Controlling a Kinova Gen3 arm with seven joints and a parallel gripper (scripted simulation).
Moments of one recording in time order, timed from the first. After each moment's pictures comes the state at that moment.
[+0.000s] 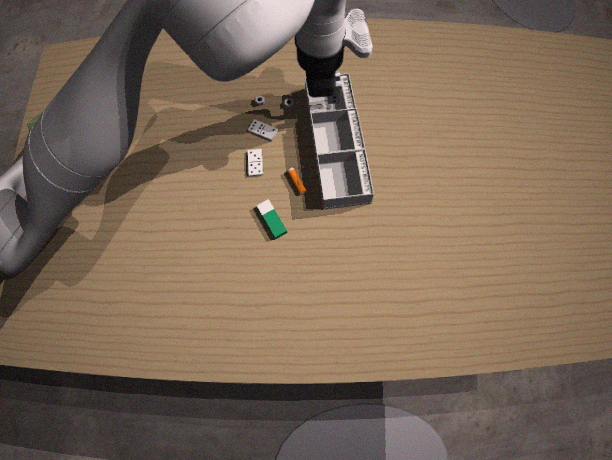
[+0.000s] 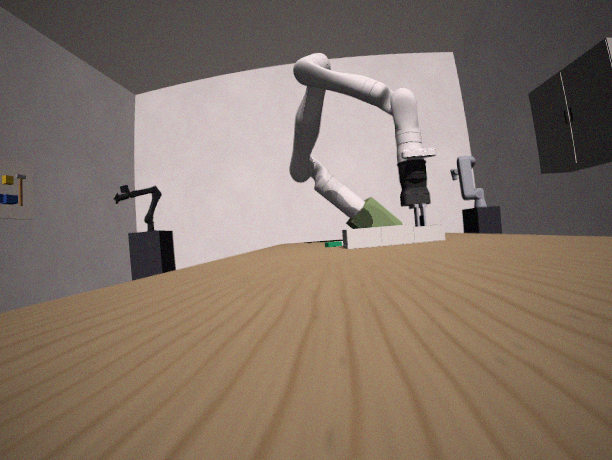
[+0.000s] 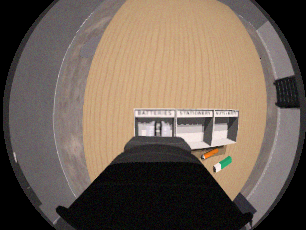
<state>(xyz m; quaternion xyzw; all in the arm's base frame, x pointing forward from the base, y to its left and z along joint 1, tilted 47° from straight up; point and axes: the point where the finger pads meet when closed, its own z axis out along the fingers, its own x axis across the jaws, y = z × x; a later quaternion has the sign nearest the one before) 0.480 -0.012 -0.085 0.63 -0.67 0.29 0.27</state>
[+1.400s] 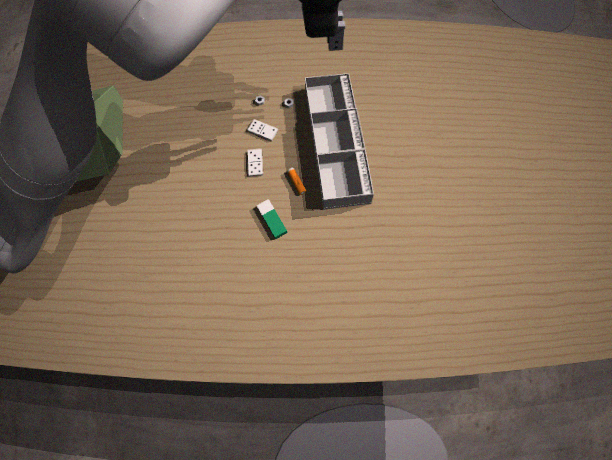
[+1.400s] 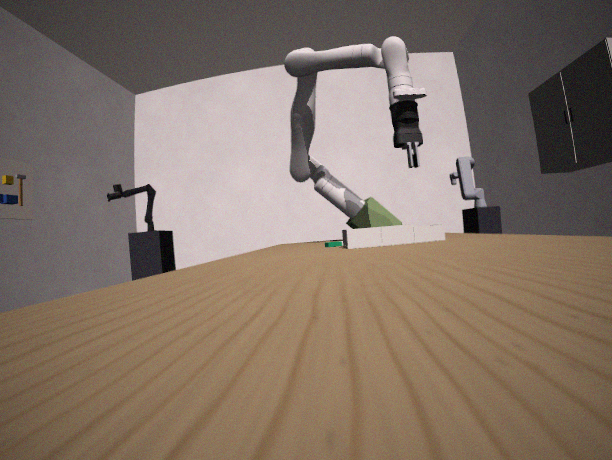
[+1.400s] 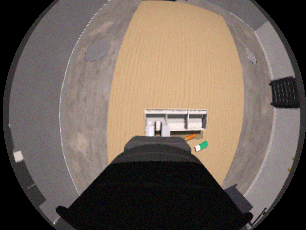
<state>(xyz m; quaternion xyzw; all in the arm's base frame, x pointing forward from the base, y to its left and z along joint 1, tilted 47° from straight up) 0.477 0.107 0.027 0.63 -0.67 0.29 0.28</state>
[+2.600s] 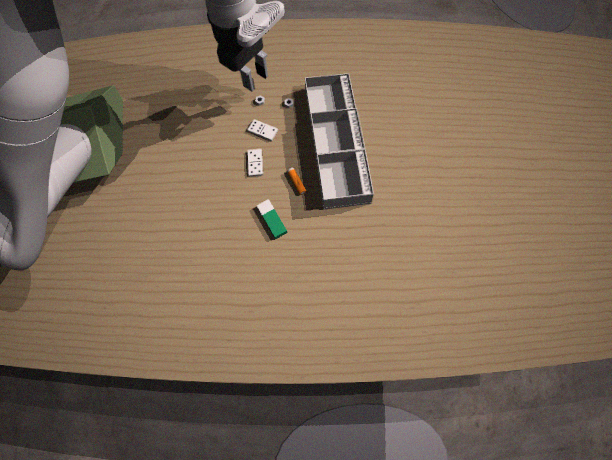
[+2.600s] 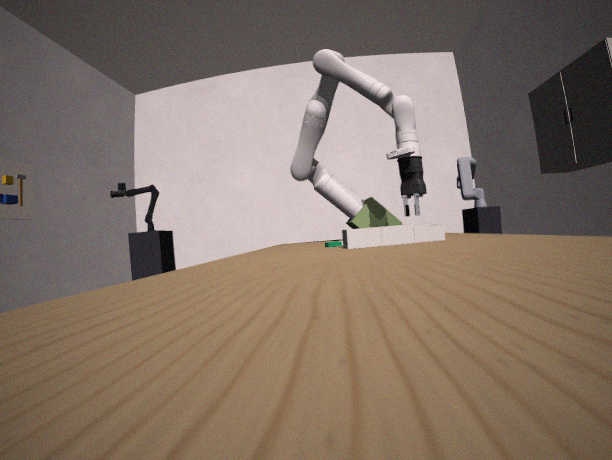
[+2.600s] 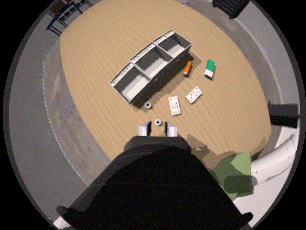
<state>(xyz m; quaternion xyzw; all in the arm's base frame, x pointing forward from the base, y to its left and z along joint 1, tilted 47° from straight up) 0.344 0.042 -0.086 0.33 -0.86 0.37 0.14</state>
